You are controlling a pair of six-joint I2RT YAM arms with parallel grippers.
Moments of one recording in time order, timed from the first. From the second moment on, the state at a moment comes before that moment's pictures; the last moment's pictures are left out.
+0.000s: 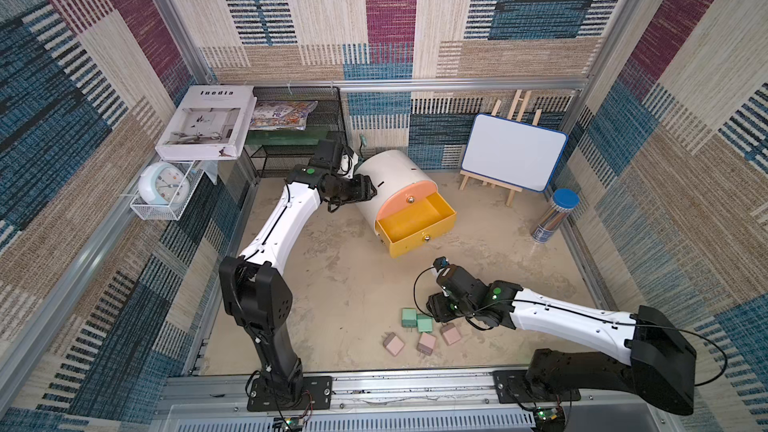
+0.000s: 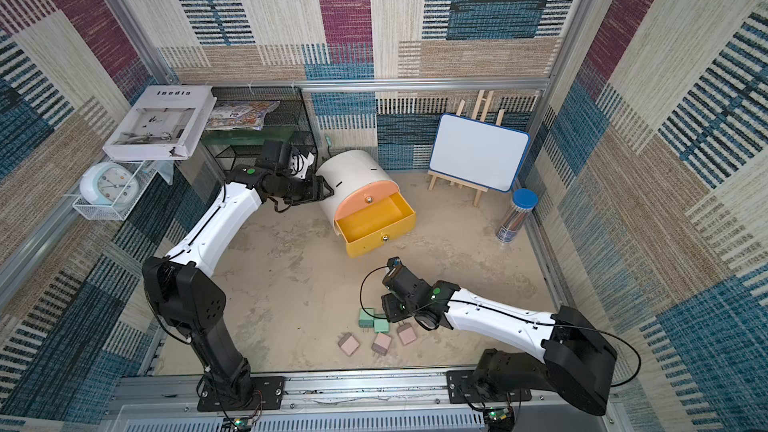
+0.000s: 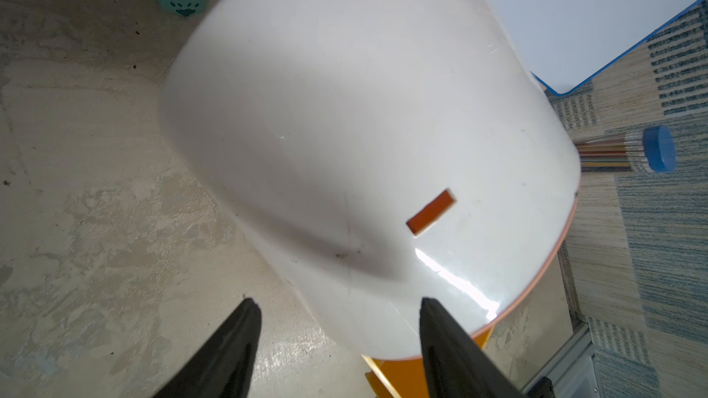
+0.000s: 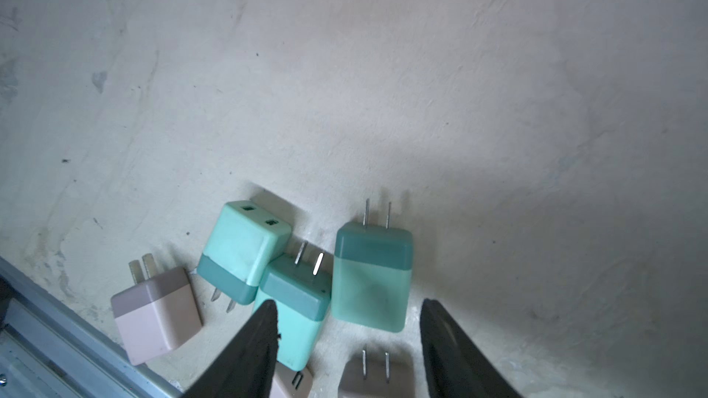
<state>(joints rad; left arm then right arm) -0.26 1.82 1.83 -0.90 0.37 -0.32 0.97 1.26 0.69 -0.47 0.12 0.57</state>
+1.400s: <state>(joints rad) -0.27 1.81 1.82 -0.89 0.37 -0.32 1.01 1.41 0.75 -0.47 0.28 0.58</state>
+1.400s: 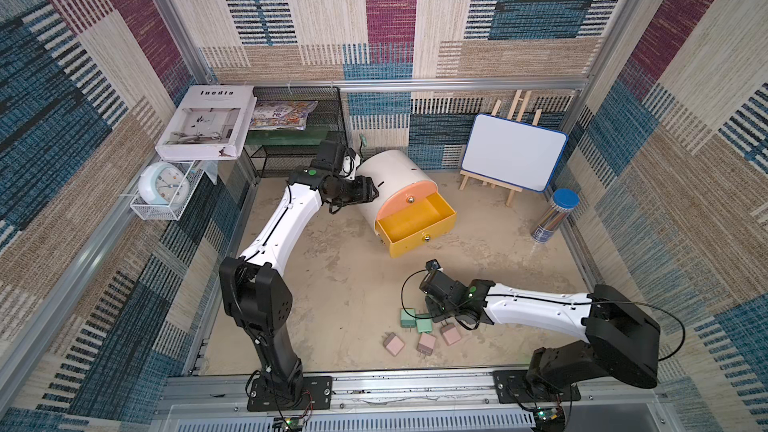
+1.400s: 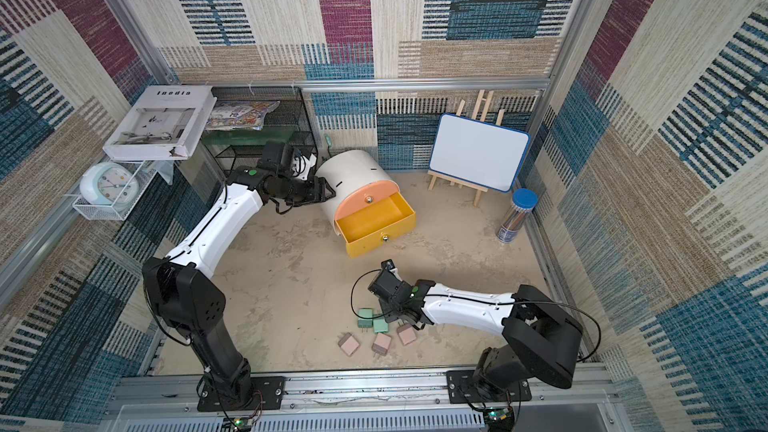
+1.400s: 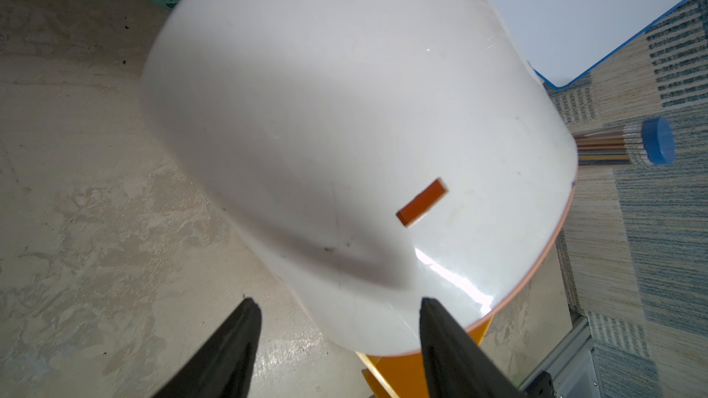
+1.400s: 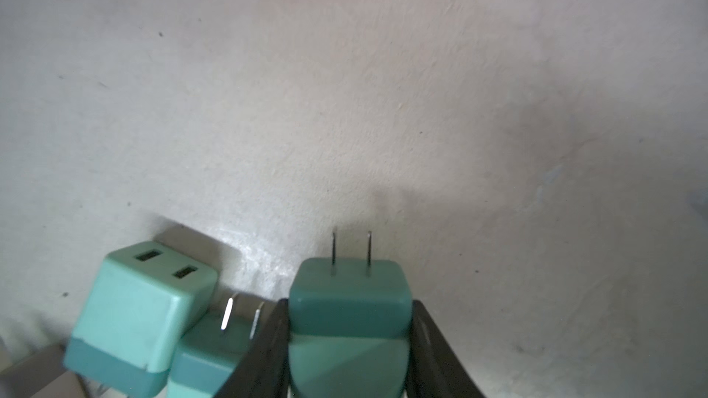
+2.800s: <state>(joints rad) -0.28 1.81 1.81 -0.89 0.37 -0.32 0.58 1.73 1.51 -0.64 0.28 -0.04</state>
